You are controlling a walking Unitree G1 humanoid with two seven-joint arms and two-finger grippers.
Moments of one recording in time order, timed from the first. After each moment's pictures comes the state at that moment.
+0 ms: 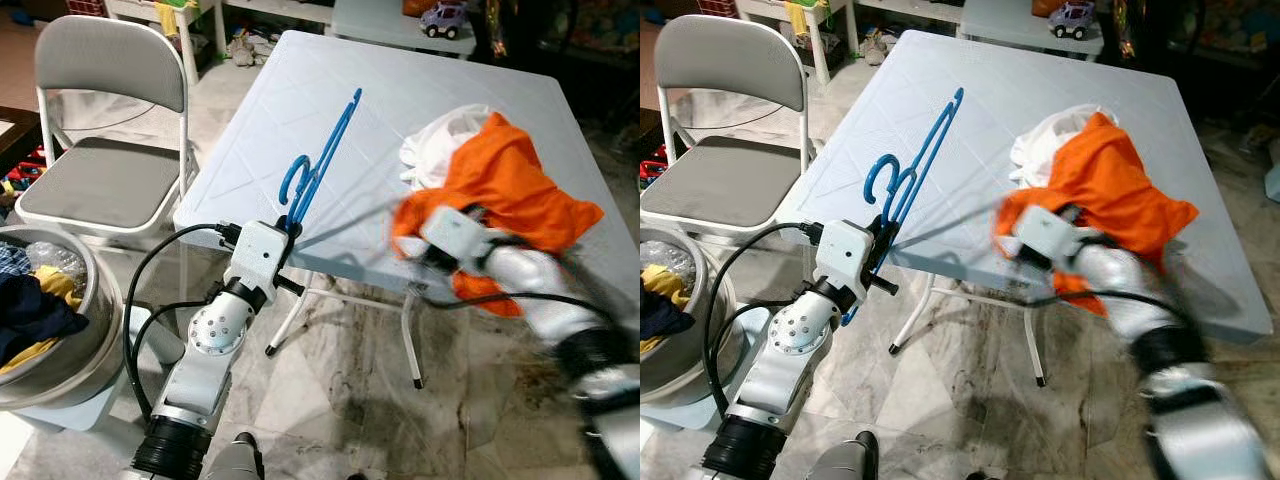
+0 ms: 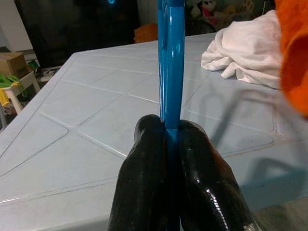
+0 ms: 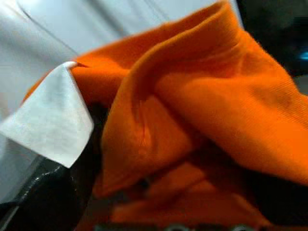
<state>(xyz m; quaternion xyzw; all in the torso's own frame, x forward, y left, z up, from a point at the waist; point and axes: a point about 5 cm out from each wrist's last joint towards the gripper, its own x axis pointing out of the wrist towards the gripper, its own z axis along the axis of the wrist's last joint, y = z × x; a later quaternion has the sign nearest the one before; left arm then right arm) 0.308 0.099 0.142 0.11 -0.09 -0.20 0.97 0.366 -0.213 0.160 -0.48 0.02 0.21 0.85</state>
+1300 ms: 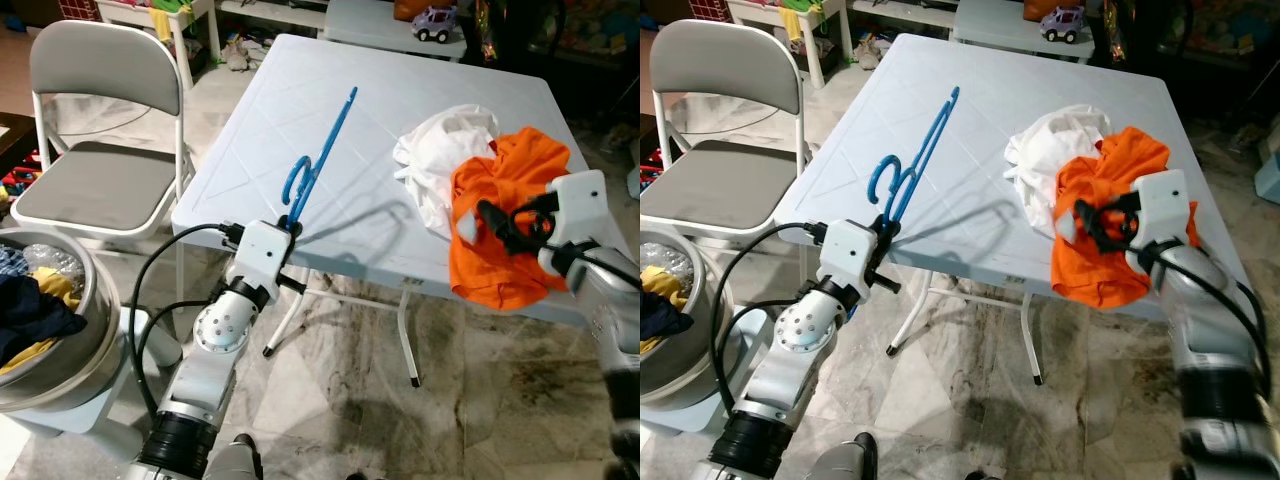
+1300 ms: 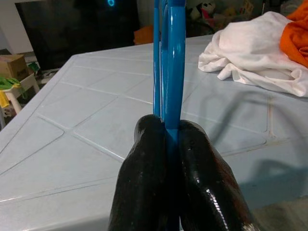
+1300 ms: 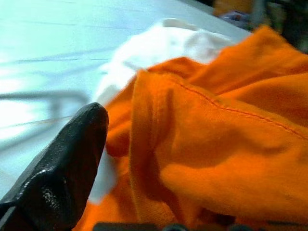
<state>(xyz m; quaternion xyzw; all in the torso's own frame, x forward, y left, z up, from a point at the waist) 0.311 0.093 0.140 0.11 -0.09 -0.19 0.97 0.328 -0.258 0.187 -0.11 0.04 0.10 0.99</state>
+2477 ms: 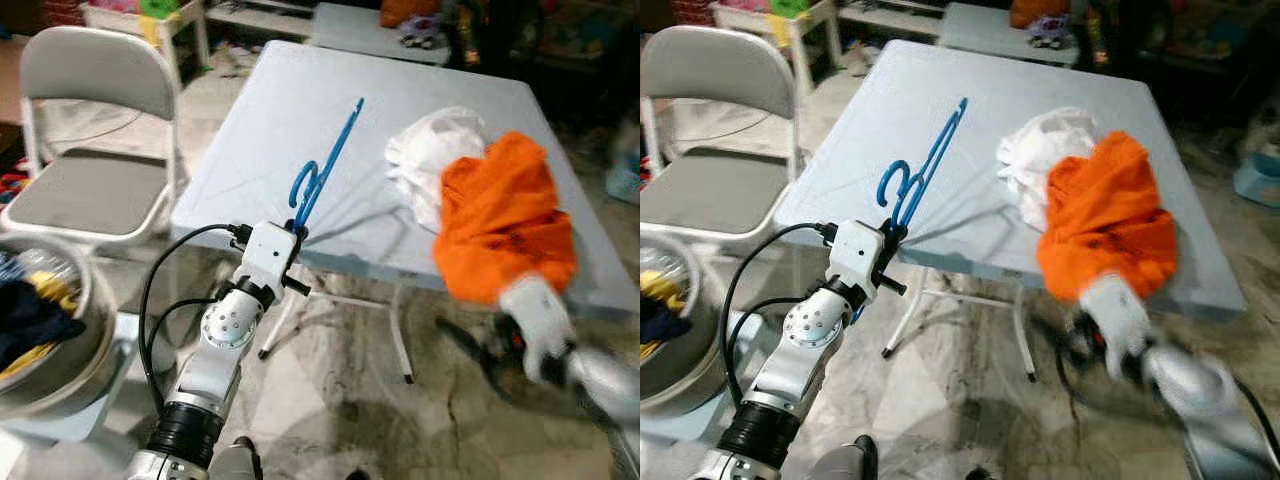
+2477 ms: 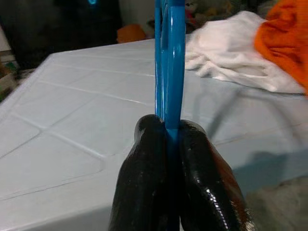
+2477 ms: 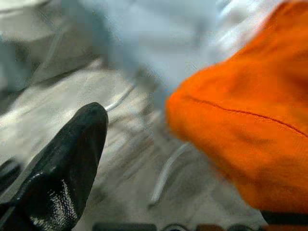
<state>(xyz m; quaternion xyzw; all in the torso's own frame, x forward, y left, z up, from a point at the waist) 0.318 0.087 0.130 0.10 -0.07 -0.21 0.97 0.258 -0.224 0.149 -0.21 0.10 0.24 0.94</state>
